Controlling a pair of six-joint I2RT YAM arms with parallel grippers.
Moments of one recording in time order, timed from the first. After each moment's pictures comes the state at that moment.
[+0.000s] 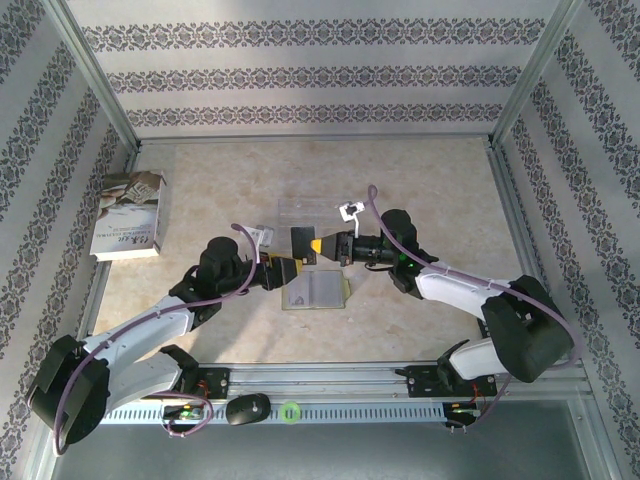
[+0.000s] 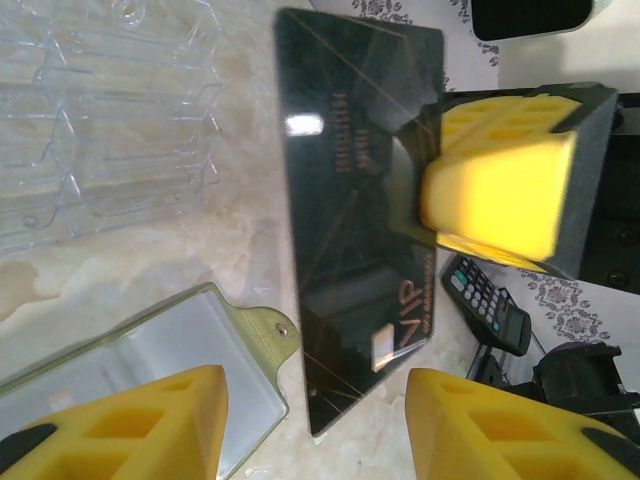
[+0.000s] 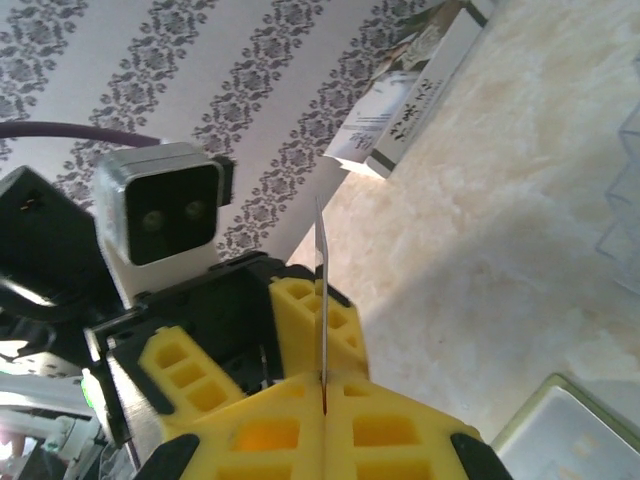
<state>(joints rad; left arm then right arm) -0.53 1.04 0.44 0.26 0.48 -0.62 0.56 1.40 0.61 0.61 -0.80 0.78</state>
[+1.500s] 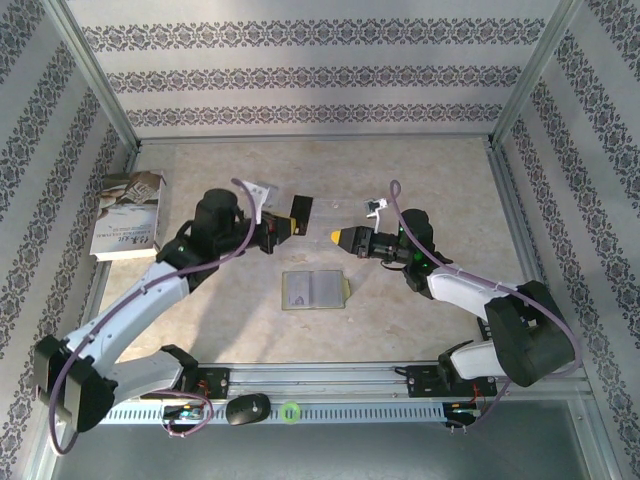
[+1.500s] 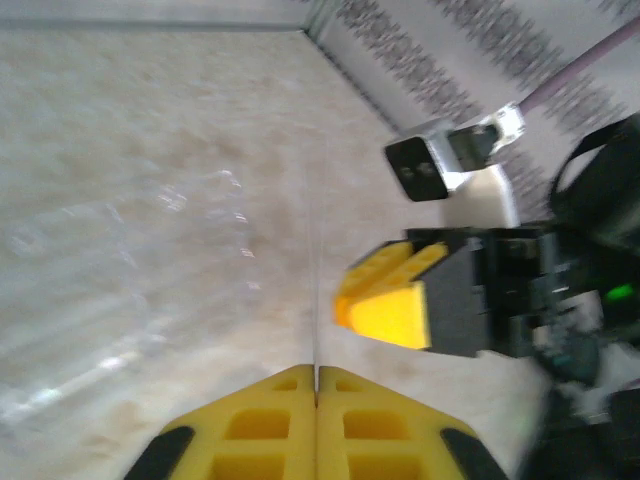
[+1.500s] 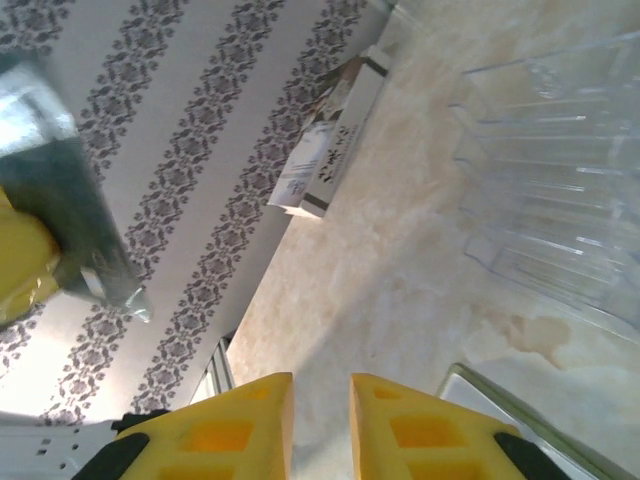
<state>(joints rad) -0.49 1.16 0.96 -0.25 0.38 -0.28 0.41 1.37 0.54 0.58 -0.76 0.83</state>
